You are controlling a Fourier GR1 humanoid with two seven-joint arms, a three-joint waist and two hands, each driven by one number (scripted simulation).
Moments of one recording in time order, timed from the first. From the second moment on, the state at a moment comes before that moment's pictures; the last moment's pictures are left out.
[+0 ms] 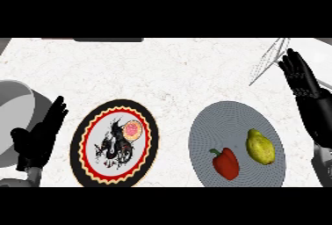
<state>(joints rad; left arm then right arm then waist) -0.02 0.49 -0.19 -1.41 0.30 0.23 -0.02 -0.20 -0.49 0.11 -1.69 -0.17 -0.07 -0.15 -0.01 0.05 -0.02</state>
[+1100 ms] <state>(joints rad) 0.01 0.53 -0.10 -1.37 0.35 0.14 0.01 -0.16 -0.48 0.13 -1.60 -0.10 -0.56 0.81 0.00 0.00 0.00</state>
